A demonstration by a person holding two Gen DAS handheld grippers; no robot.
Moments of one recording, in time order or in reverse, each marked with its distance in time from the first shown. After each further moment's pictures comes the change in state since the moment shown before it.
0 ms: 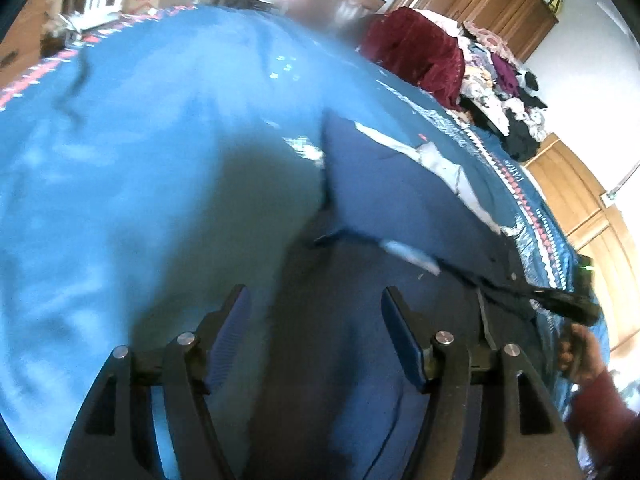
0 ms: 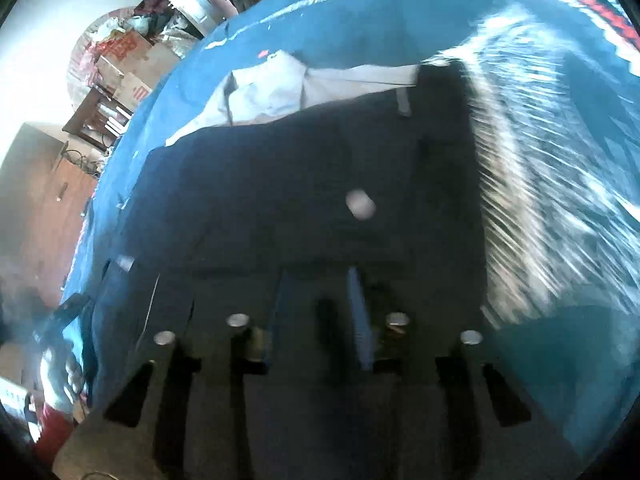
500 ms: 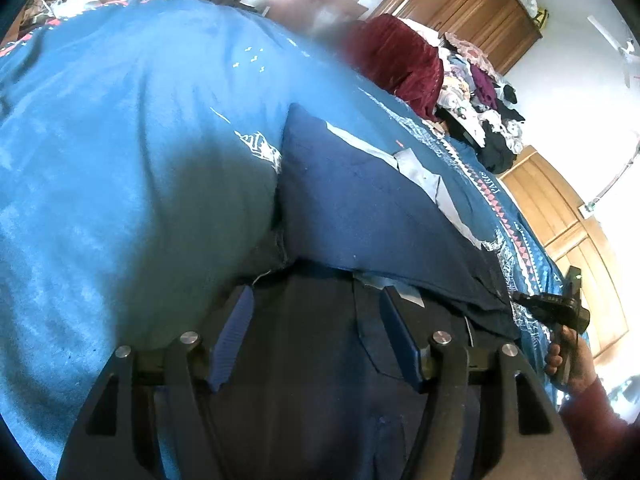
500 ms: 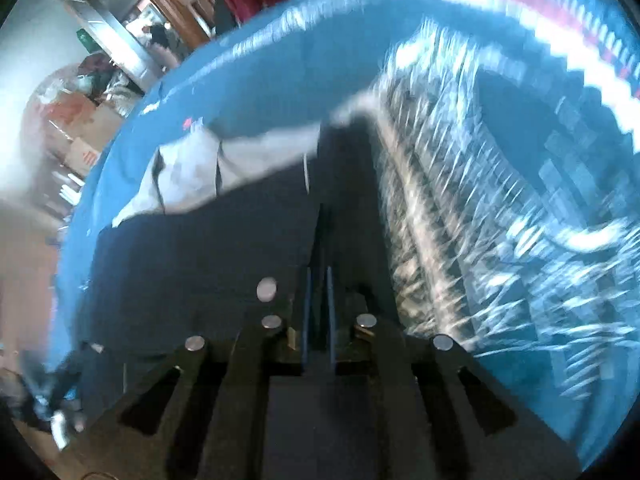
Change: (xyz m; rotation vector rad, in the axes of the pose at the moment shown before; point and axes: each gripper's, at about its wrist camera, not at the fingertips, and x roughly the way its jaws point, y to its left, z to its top) left arm 0.064 -0.017 0.015 -0.027 -0.034 -0.141; right arm -0.005 -0.018 0.042 0.143 -0.177 -0.186
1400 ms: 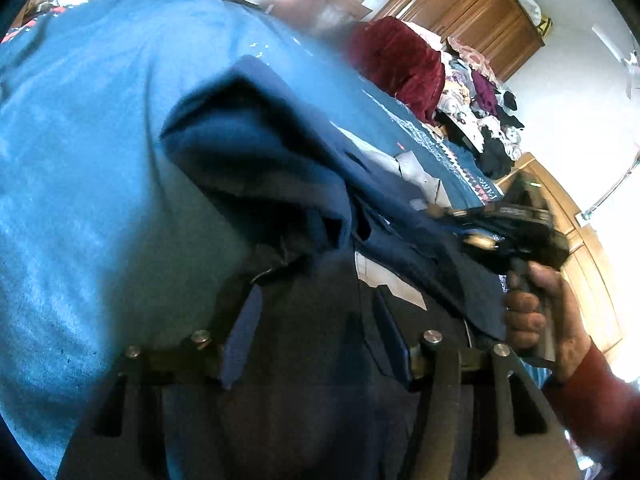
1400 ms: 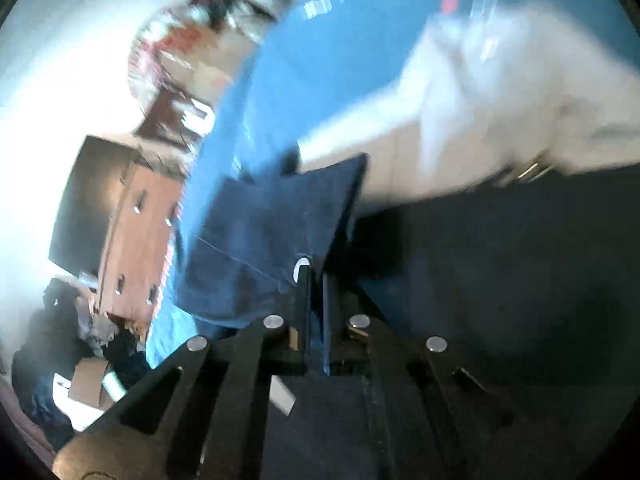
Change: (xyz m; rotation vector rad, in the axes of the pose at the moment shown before) left arm 0.001 0.019 -0.011 -0.027 -0.005 -0.030; right arm 0.113 0.223 -0.002 -0.075 0.257 0.547
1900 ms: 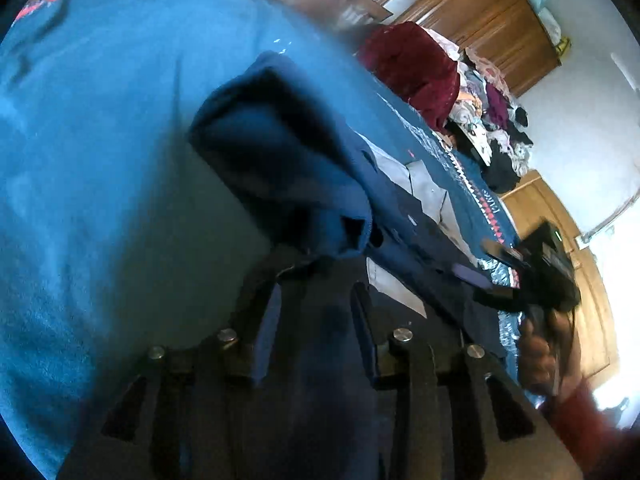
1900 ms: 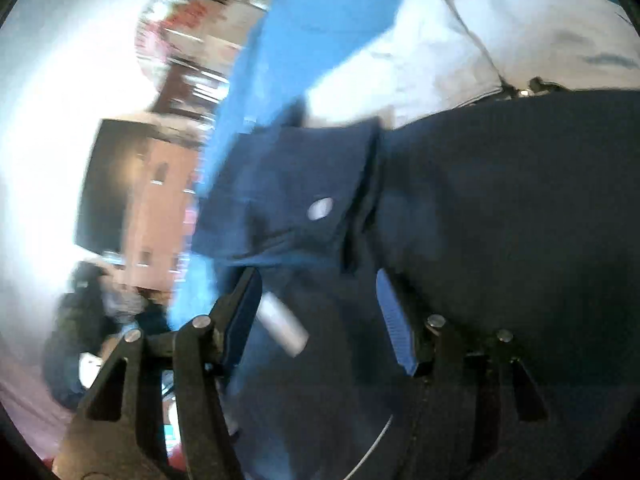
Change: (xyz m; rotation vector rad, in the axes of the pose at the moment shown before) left arm -0.002 0.011 0.004 -0.073 0.013 0.009; right arm 0.035 -0.011 -0.013 0.042 0.200 0.043
